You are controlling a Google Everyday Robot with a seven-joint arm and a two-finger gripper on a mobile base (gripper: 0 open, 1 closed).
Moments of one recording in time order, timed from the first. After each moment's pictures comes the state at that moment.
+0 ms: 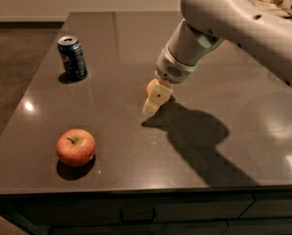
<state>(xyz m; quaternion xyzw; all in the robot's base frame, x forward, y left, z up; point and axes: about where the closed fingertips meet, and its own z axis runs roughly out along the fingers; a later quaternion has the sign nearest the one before) 0.570 -0.029 0.853 -0.60 0.77 0.11 0.20</state>
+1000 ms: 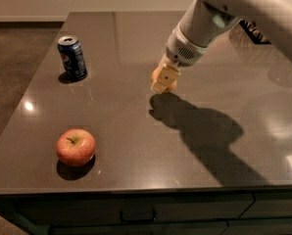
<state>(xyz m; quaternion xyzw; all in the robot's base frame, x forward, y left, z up) 0.586 -0.047 0.891 -0.60 0.76 0.11 0.22</state>
